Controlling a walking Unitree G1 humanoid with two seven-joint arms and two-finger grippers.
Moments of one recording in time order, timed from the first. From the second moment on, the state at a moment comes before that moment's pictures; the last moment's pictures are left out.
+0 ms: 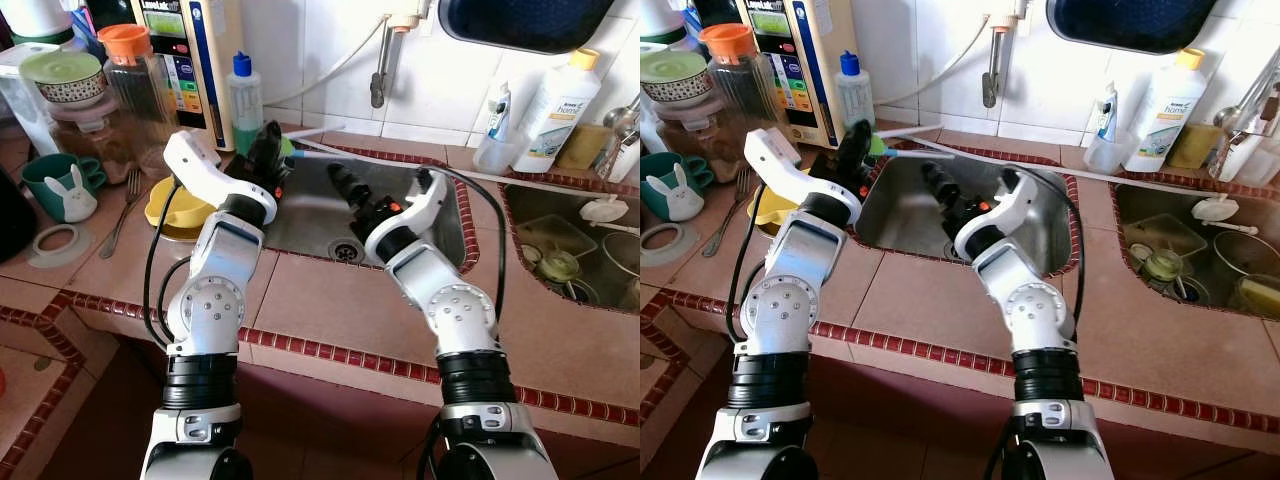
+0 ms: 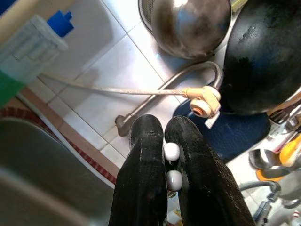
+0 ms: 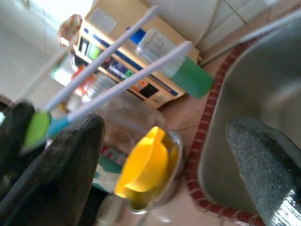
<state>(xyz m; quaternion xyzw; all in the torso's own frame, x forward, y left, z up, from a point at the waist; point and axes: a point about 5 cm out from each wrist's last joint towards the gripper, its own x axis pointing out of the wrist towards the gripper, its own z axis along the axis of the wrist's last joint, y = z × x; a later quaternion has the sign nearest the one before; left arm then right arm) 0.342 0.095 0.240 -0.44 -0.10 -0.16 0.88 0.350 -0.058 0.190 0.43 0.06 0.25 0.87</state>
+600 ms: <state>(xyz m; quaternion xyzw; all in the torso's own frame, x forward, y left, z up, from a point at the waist) 0.341 0.128 0.233 -0.33 -0.13 -0.09 0.93 0.366 -0.133 0.203 0.09 -0.06 0.20 0.97</state>
